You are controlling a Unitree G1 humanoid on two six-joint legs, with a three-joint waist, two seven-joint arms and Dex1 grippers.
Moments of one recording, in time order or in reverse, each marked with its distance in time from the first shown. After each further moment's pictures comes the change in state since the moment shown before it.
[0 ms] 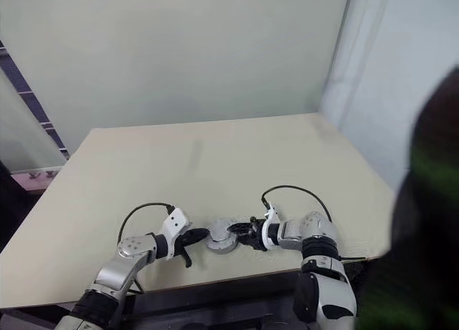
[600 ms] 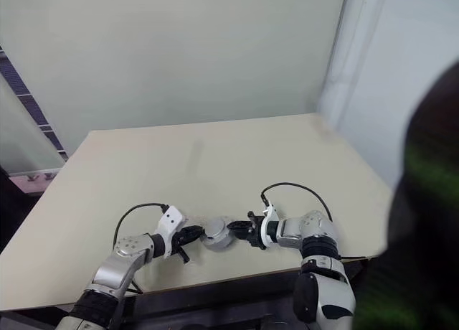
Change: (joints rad) left arm 0.000 -0.021 0.072 -0.028 -0.022 0.136 0.028; right arm 0.003 0.004 0.008 -0.009 0.035 -0.004 -0.002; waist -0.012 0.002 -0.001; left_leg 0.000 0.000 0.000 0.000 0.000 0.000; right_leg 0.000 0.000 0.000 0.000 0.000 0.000
